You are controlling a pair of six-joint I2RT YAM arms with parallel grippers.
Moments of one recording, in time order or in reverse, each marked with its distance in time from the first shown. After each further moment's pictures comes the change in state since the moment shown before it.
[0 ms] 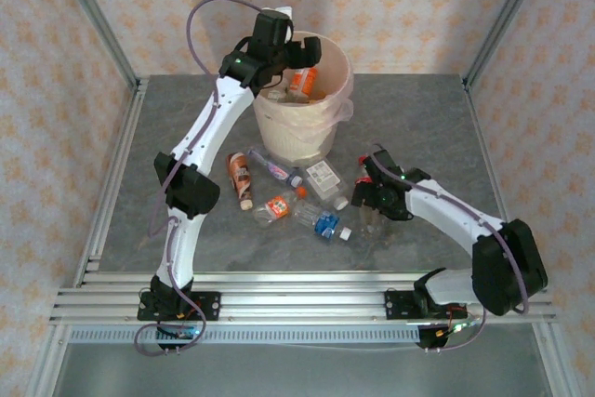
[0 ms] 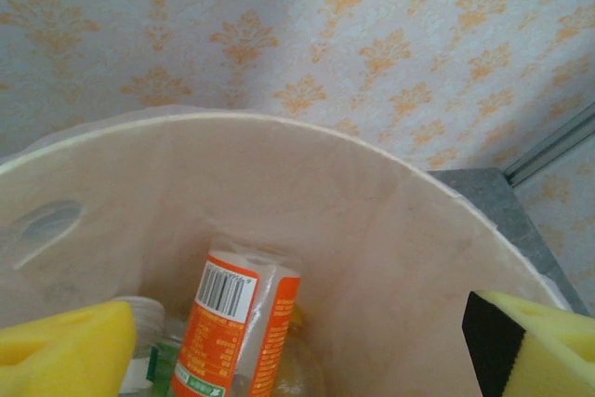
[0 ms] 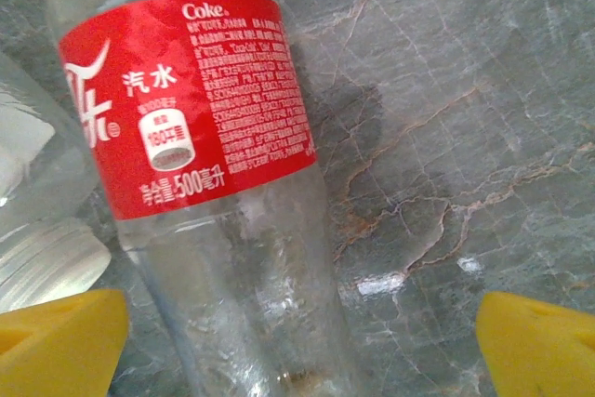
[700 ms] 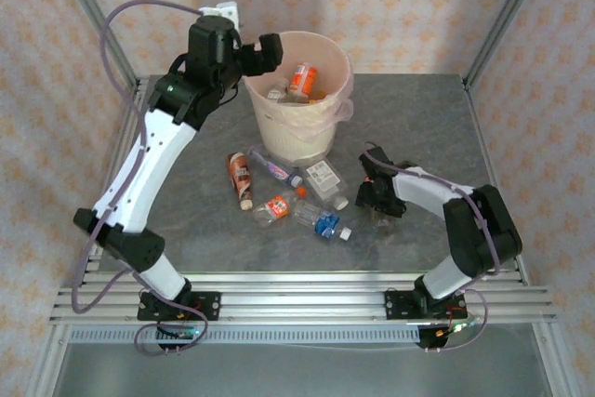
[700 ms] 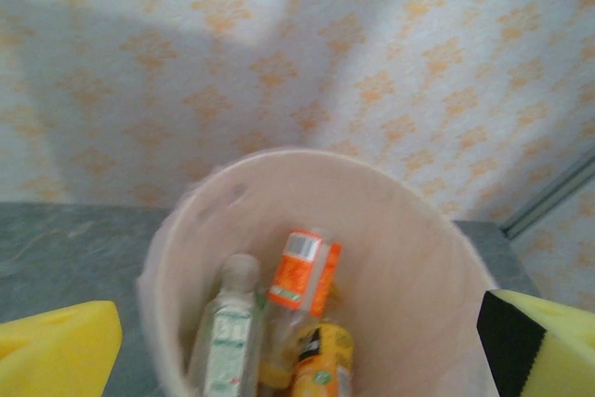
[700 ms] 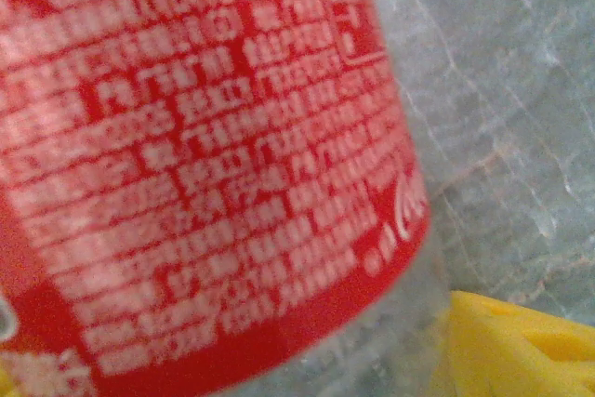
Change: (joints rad) left arm 0.000 -0.611 -0.541 0.059 -0.164 -0.004; right arm -0.072 0.244 0.043 0.085 0.011 -0.040
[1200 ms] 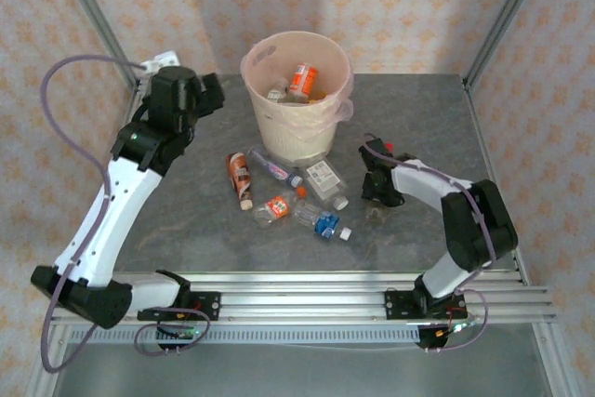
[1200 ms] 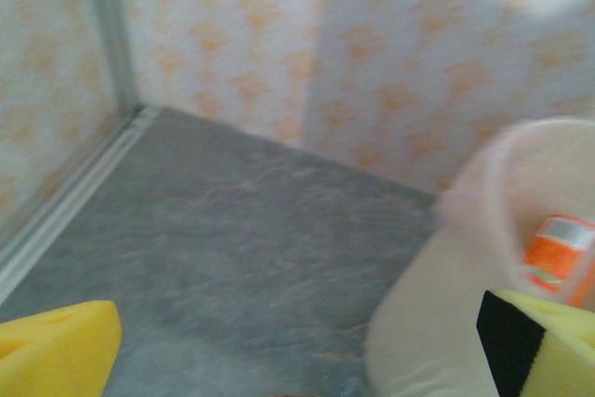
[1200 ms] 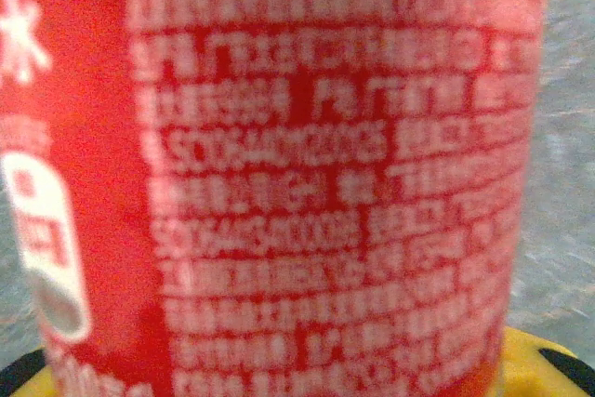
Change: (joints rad) left arm 0.144 -0.365 -0.499 -0.021 -0.272 -0.092; right arm -0.011 -0.011 0.066 -0.027 0.058 -0.027
